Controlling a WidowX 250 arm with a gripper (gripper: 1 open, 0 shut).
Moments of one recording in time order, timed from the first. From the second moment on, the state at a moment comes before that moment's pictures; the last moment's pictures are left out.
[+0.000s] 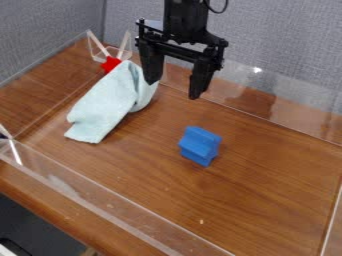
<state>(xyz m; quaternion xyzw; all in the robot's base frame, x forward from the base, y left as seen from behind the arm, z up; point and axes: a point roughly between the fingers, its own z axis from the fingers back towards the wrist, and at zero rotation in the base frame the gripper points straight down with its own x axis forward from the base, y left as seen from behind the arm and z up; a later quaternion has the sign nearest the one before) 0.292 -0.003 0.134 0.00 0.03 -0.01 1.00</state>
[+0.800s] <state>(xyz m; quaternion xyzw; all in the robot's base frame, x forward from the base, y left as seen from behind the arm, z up) 0.288 -0.023 0.076 -0.01 0.05 0.14 0.99</state>
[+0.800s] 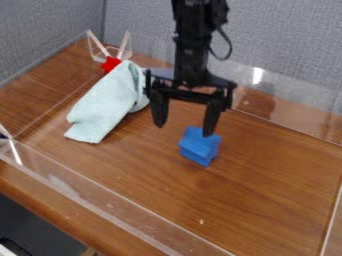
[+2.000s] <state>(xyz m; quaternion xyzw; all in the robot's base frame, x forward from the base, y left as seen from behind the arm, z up) 0.296 -0.036 0.028 -0.01 0.05 0.16 0.99</state>
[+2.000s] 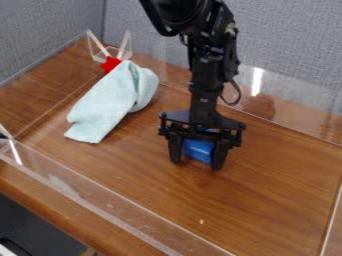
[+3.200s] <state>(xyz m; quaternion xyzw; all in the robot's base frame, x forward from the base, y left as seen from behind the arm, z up) 0.310 -0.046 0.064 -0.02 0.02 0.11 0.99</state>
